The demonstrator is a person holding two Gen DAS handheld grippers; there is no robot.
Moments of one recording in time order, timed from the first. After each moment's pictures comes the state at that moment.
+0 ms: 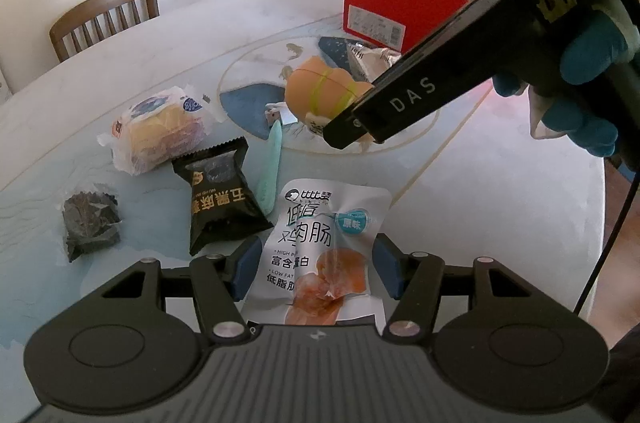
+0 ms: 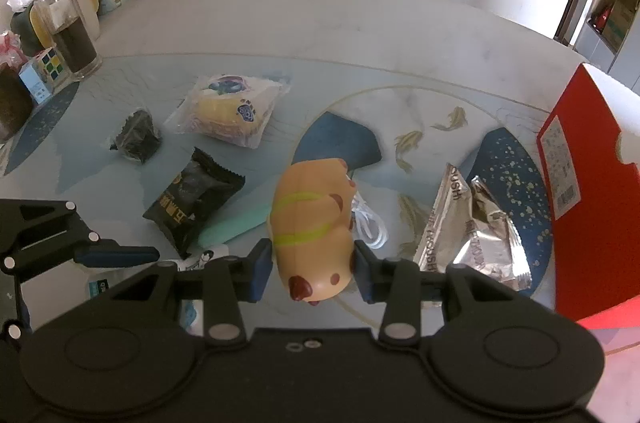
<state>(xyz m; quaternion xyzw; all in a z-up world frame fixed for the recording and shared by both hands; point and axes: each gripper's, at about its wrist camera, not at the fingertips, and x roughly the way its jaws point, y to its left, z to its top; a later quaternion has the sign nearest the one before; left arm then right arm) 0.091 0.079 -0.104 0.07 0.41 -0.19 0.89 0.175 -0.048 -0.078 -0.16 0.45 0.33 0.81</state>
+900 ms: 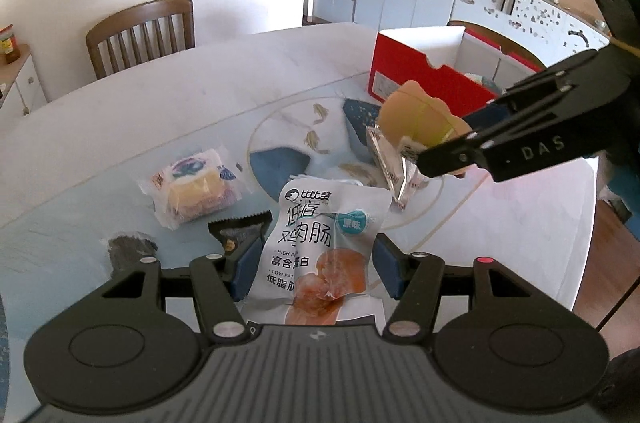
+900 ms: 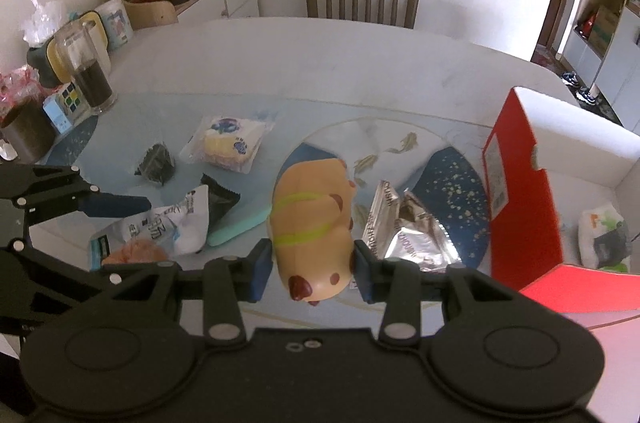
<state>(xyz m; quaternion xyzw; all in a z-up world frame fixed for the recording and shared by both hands) 0.099 0.079 -0.037 0.02 0.38 -0.14 0.91 0.159 -0.101 -0.016 -0.14 0.42 0.34 0.83</state>
